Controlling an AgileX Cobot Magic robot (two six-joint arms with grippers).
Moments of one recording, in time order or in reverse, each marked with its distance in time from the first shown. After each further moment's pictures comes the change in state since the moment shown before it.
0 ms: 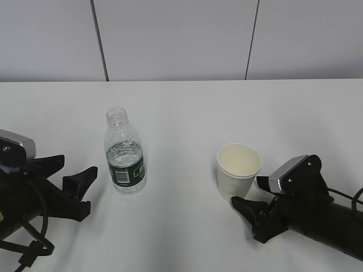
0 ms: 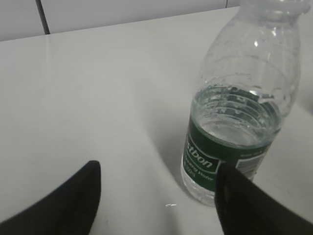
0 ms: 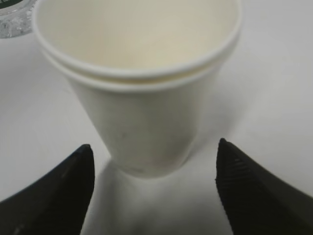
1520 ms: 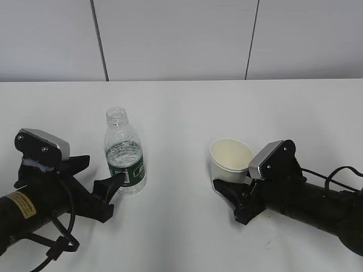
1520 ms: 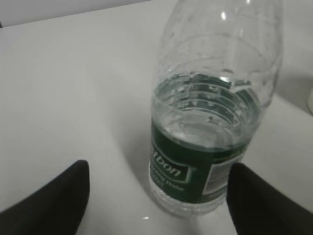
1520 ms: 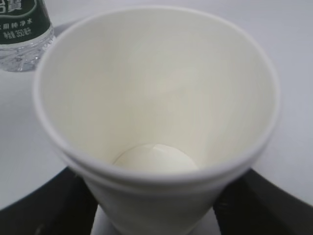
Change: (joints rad) left arm 0.000 0.142 -0.112 0.108 -0.003 -0.001; right arm 0.000 0.086 -0.197 -0.132 -0.004 0.003
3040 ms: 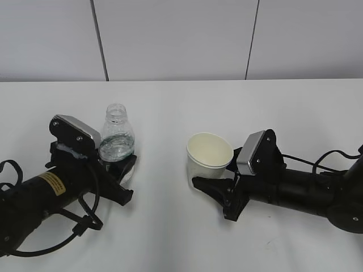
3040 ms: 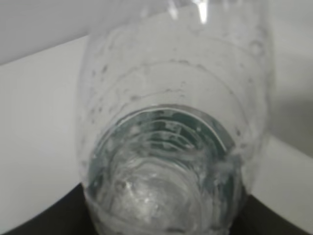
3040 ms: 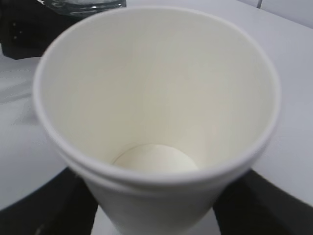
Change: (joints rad) left arm -0.001 0.120 -0.185 0.037 0.018 0.116; right arm 0.000 0.002 -0.123 -0.271 0.000 0.086
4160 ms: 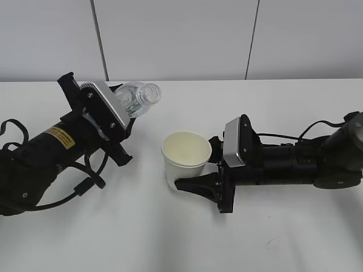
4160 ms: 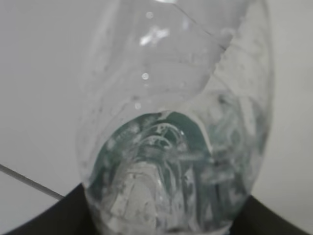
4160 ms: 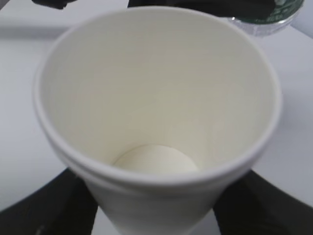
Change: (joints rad) left arm 0.000 -0.096 -0.153 -0.061 0.012 0.746; right arm 0.000 0.000 -0.226 -0.412 0.049 0.184
